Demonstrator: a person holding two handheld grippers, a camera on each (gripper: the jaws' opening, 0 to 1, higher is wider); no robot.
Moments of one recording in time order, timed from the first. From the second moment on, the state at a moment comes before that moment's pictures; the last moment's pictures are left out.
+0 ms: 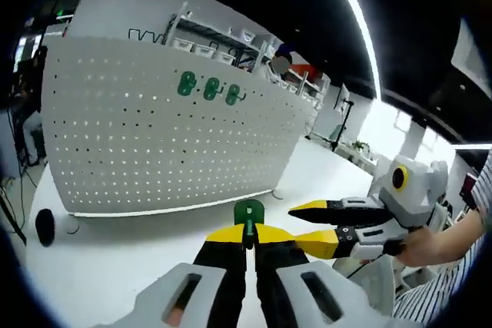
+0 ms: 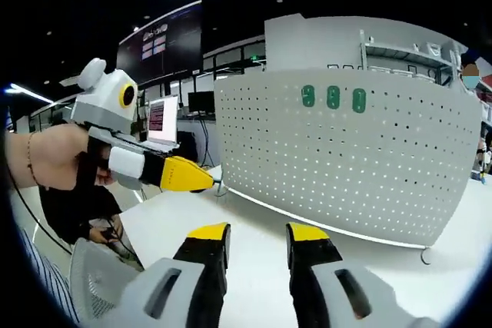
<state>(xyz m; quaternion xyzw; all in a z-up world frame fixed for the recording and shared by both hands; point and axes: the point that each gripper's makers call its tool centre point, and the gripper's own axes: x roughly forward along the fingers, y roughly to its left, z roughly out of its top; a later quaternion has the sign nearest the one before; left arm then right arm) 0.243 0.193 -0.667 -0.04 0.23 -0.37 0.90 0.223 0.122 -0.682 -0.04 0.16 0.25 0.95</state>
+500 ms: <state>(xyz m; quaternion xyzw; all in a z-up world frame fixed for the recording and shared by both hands) 0.248 0.215 -0.657 -0.05 0.19 -0.29 0.94 0.195 0.080 -0.703 -0.11 0.17 0.22 0.95</state>
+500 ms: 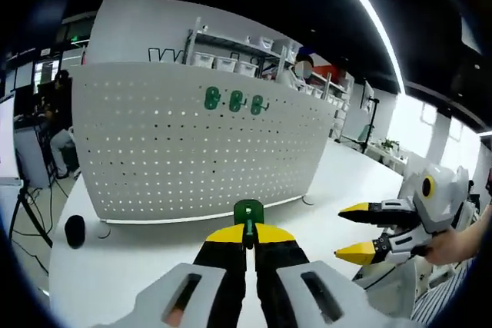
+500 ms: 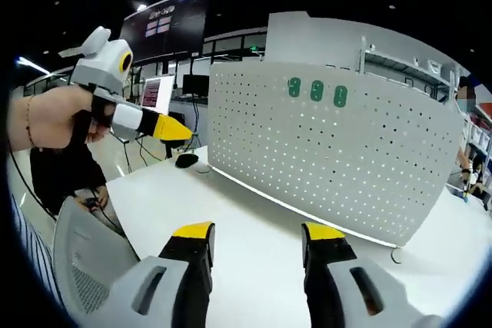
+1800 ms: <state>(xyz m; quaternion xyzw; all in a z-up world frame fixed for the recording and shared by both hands) 0.292 0.241 -0.635 -0.02 0.12 -0.16 0.98 0.182 0.048 -0.758 -0.12 0.18 0.17 0.96</state>
